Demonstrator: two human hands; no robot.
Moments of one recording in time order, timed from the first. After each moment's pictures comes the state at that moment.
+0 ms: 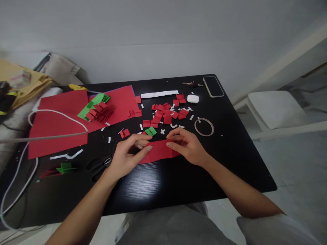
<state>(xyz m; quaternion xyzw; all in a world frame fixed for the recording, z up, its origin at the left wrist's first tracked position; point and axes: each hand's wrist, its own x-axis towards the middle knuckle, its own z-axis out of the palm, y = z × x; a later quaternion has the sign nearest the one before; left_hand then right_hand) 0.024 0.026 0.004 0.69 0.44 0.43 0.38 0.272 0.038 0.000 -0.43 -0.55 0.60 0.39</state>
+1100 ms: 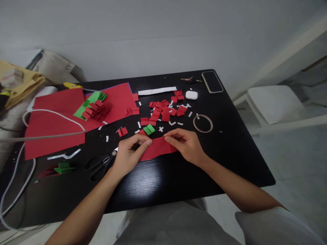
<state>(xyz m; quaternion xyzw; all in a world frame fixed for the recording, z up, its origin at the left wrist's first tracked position) 0.036 0.026 -0.001 0.67 0.50 0.41 0.38 0.262 0.033 -0.007 -0.46 -0.53 0.55 0.46</state>
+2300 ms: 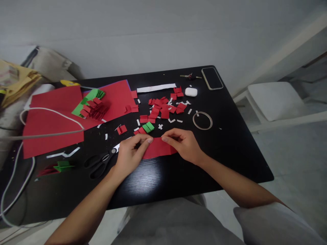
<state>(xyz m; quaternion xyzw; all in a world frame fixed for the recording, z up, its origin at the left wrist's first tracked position) 0.039 0.020 -0.006 0.71 0.51 0.37 0.31 0.259 0.030 -0.009 -0.46 -0.56 0.55 0.42</state>
